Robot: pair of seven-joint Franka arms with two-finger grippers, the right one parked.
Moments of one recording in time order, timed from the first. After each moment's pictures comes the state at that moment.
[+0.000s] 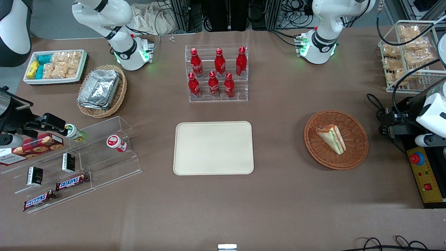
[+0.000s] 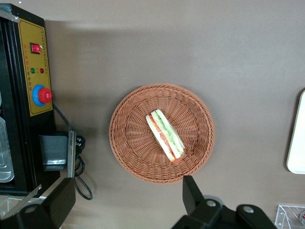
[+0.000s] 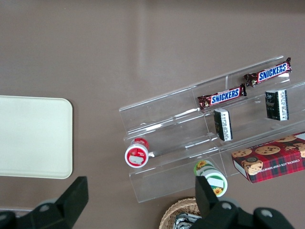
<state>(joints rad) 0.02 0.21 -0.05 -1.41 0.07 1.56 -0.06</state>
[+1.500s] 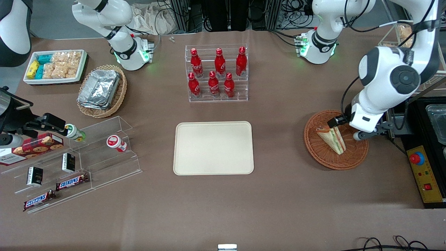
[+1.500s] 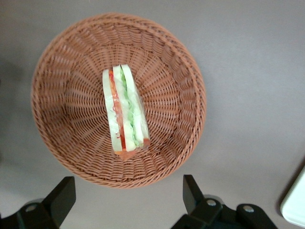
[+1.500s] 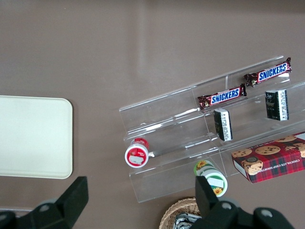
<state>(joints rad) 0.00 0.03 -0.14 -2.17 0.00 2.13 -0.52</state>
